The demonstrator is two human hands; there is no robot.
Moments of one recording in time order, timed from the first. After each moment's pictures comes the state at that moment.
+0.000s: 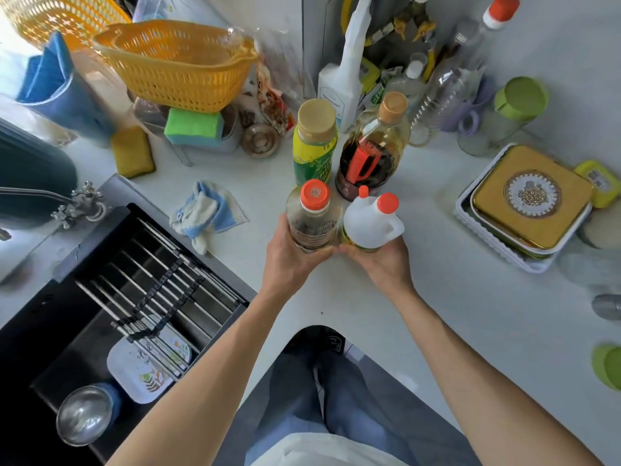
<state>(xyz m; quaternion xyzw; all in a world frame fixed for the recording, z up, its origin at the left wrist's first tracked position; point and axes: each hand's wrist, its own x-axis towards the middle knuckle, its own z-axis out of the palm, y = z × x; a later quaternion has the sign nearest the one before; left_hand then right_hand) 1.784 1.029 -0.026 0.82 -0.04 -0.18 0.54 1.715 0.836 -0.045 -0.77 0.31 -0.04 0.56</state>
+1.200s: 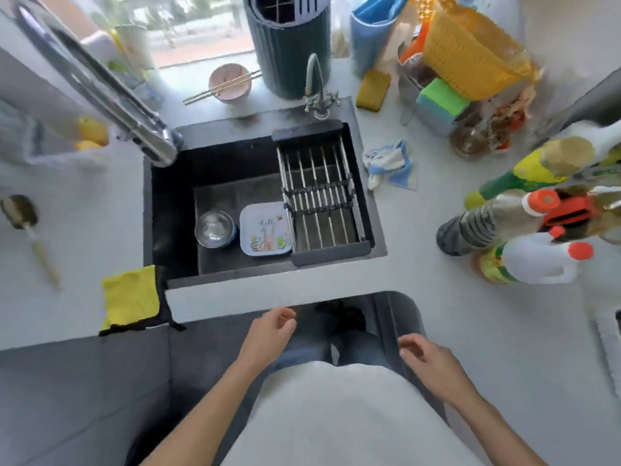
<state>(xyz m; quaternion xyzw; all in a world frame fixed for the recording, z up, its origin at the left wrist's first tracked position) 1.483 1.245 0.003 0.80 0.34 -0.27 0.42 1.569 0.905 0.010 -0.87 0.00 0.45 0.23</state>
